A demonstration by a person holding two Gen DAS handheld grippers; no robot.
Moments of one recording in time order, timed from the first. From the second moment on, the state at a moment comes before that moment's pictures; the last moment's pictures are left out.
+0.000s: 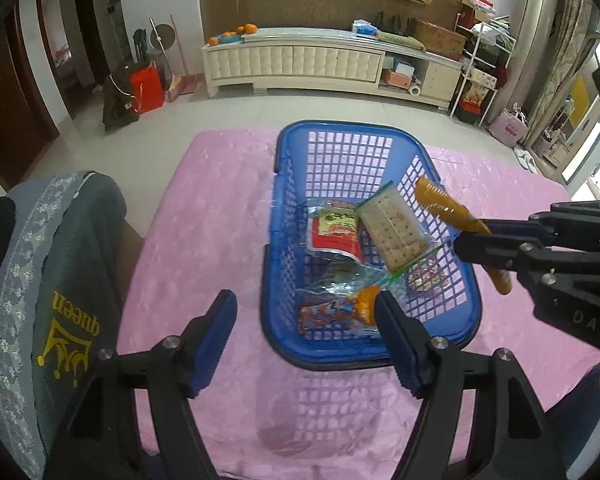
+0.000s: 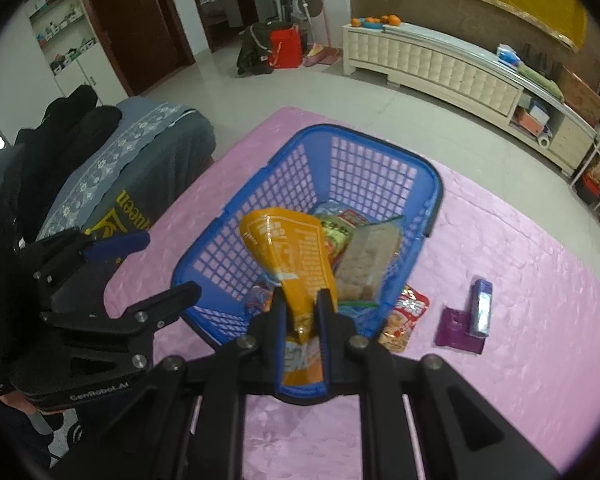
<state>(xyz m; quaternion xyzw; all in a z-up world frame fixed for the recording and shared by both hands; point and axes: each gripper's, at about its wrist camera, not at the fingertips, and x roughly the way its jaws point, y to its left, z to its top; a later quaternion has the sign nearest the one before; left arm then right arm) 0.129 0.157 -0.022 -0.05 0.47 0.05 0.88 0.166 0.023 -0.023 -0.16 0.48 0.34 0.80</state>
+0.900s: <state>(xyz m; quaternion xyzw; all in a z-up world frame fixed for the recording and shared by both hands) 0.121 0.207 -0.051 -0.09 0.48 0.07 0.87 0.163 0.069 -0.064 -0.22 0.51 0.35 0.76</state>
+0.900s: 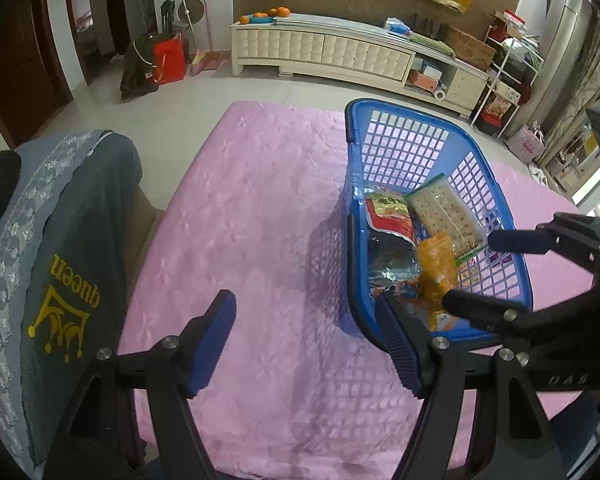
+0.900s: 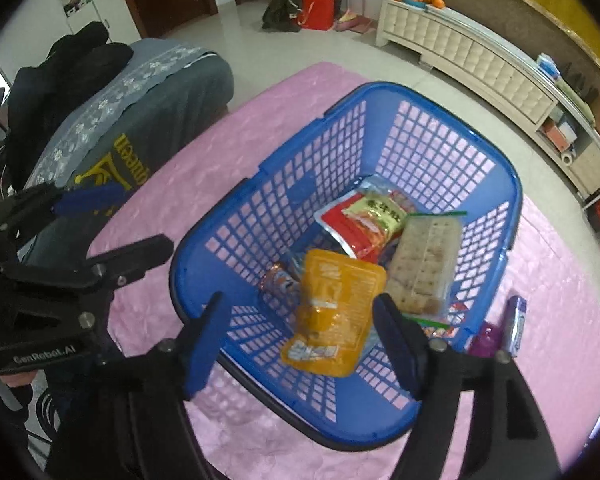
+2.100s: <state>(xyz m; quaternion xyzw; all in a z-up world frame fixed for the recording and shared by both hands) 0.199 -0.024 -0.032 0.03 0.48 -0.06 0.87 0.203 -0.197 -0.041 -0.04 0.52 0.20 0.83</state>
